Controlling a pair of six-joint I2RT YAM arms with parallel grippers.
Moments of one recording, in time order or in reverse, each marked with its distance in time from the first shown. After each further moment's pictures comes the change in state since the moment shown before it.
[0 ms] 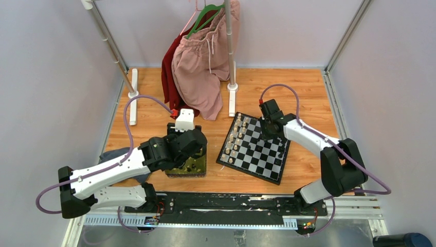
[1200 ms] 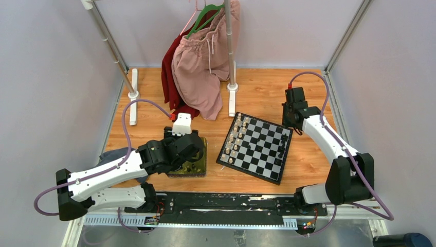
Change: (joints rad) left arm 0.000 -0.049 -0.066 -0.034 0.010 -0.009; right arm -0.242 -0.114 0.097 -0.076 0.084 0.000
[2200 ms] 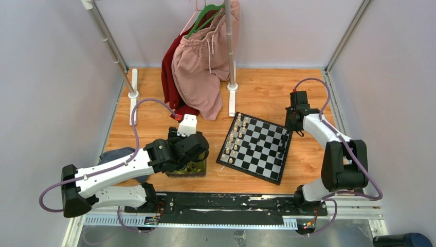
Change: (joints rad) left arm 0.000 0.067 0.000 0.001 0.018 0.022; right arm -0.119 0.116 -0.069 0.112 -0.071 0.000
